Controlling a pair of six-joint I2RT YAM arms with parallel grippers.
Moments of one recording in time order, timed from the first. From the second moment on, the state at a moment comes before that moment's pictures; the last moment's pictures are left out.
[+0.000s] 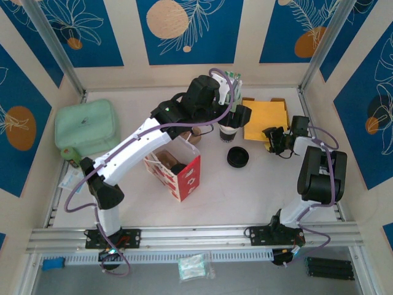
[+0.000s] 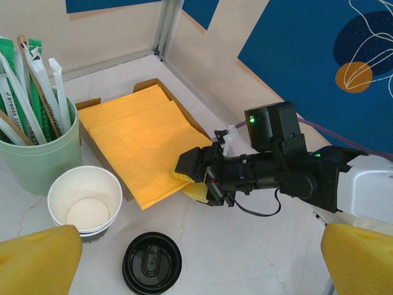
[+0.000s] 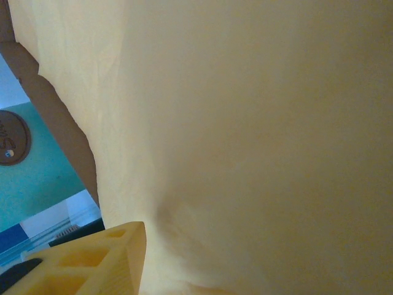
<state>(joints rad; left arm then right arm) -0.94 1.84 2.11 -0.71 0.04 -0.37 -0.25 1.67 0.89 -0.19 -0.55 1.00</state>
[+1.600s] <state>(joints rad) -0.93 1.59 1.97 -0.76 -0.14 -0.28 -0.12 1.13 1.25 -0.53 -0.62 0.92</state>
